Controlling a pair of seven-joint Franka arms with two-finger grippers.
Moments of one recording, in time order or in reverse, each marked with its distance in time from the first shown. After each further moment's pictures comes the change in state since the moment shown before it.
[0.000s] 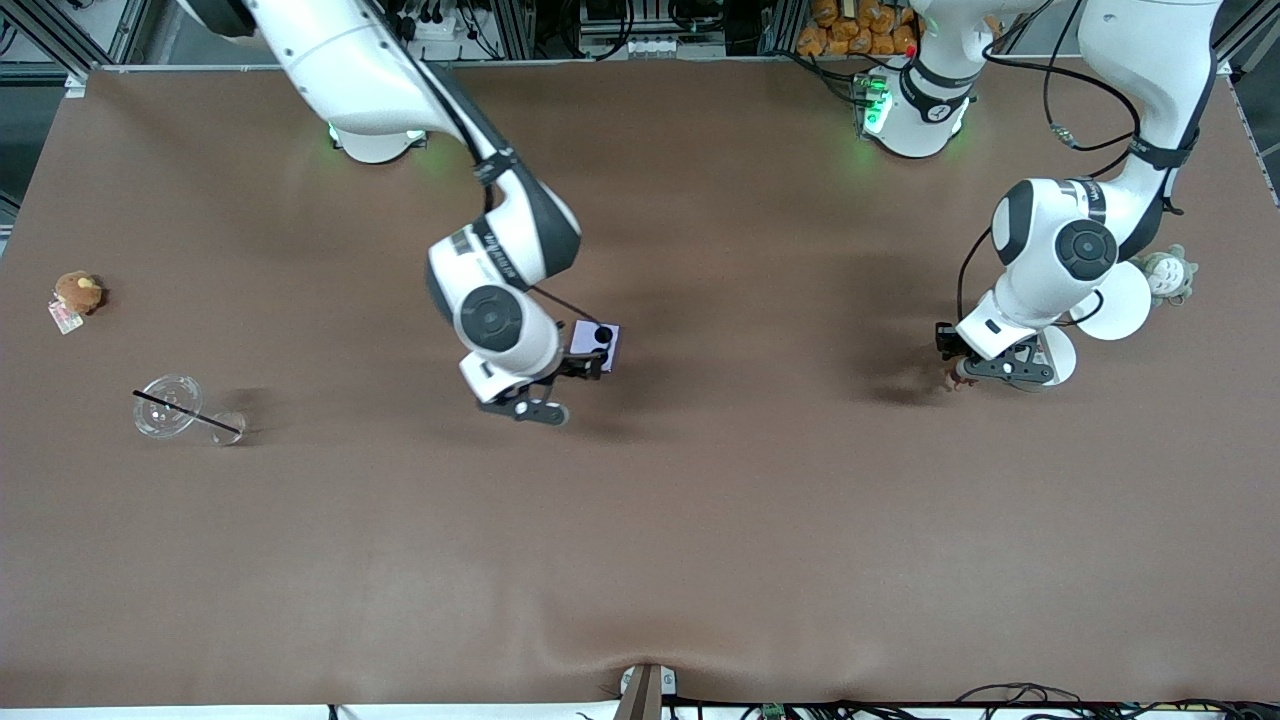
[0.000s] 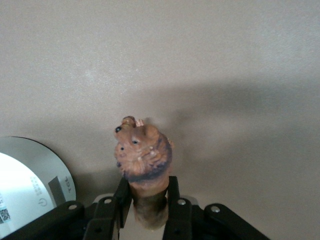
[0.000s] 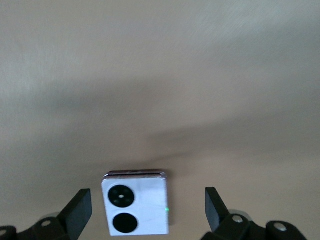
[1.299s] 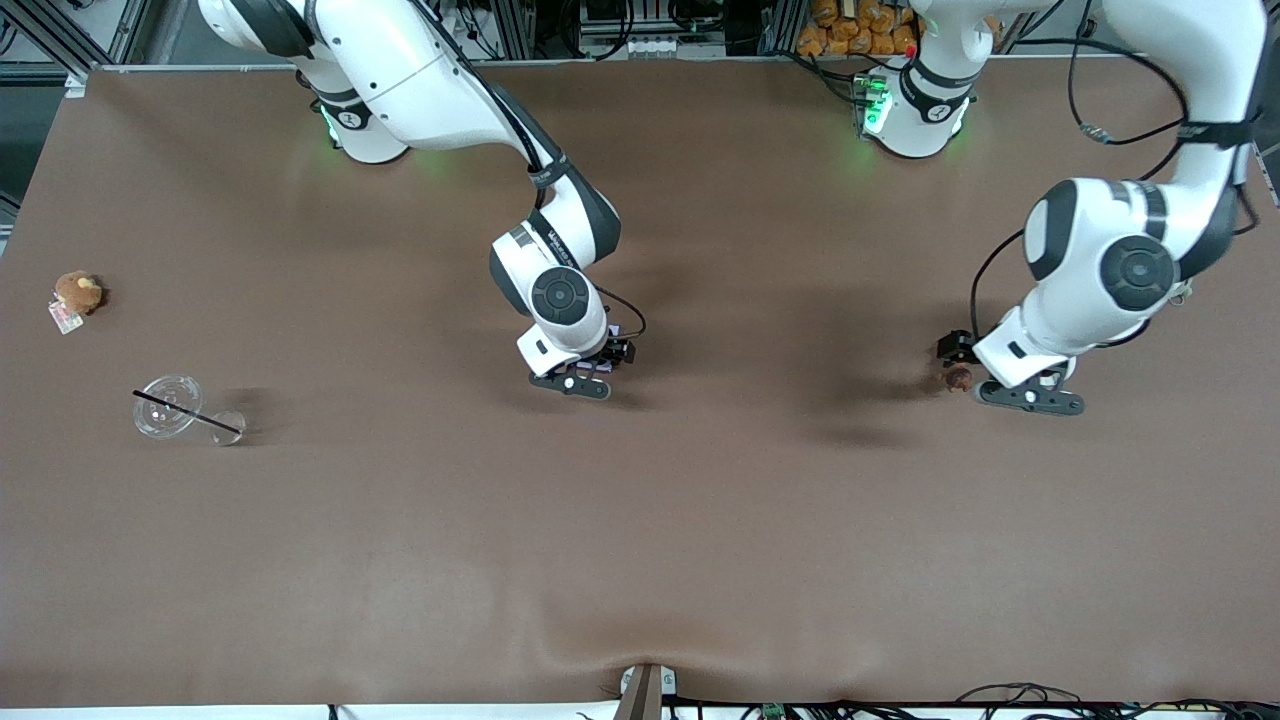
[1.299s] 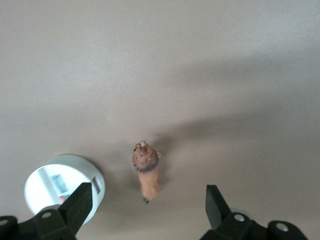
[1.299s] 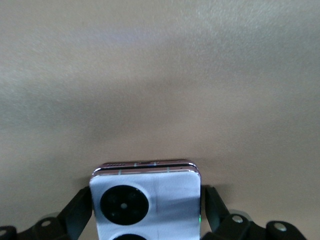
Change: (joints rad) left arm -0.001 -0.050 -0.087 0.400 0.000 -0.545 -0.005; right arm 0.088 0.084 -0.005 -0.067 -0.018 0.150 0.073
